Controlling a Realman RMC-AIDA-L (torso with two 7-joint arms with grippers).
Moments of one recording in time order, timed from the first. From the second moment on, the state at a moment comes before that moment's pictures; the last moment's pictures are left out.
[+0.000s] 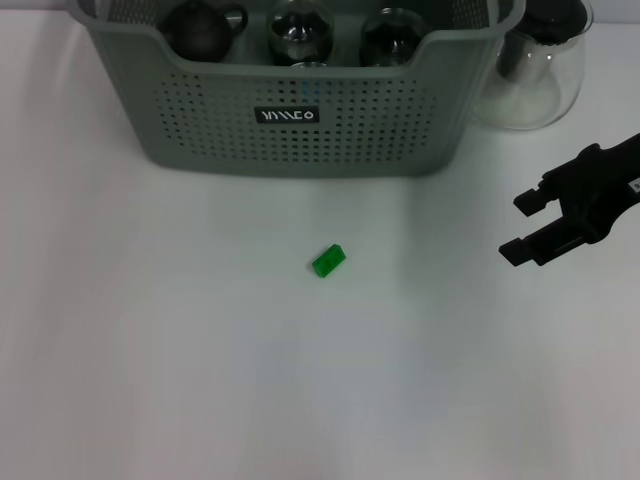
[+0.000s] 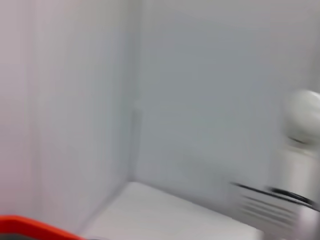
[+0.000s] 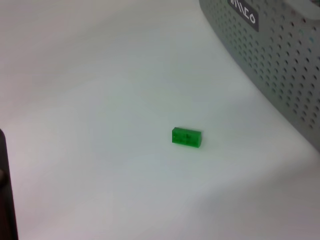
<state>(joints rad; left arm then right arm) -0.84 -2.04 0.84 1.55 2.03 1.74 -2.44 0.74 2.05 -0.91 -1.08 -2.53 -1.81 1.97</state>
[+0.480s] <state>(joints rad) -1.12 -2.01 0.93 1.07 2.55 1.40 -2.50 0.74 2.05 -0.91 -1.08 -2.53 -1.81 1.96</state>
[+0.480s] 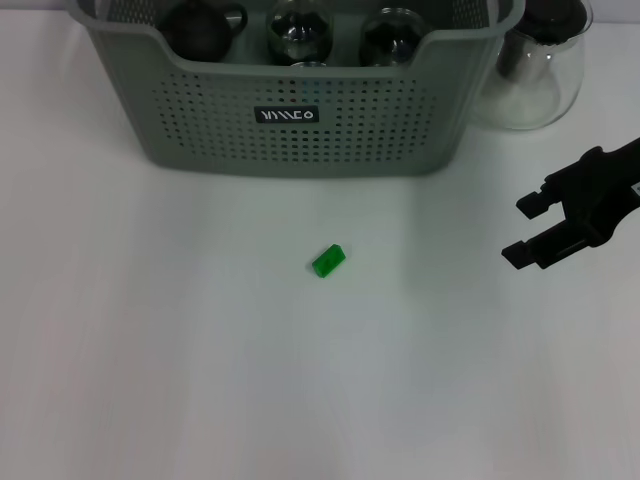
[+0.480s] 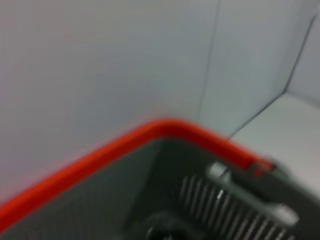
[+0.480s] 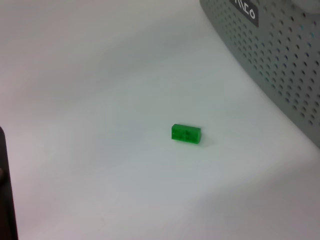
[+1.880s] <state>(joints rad) -0.79 -2.08 0.89 1.52 1.94 1.76 -2.14 0.73 2.04 -0.90 -1.08 -2.53 -1.81 1.95</state>
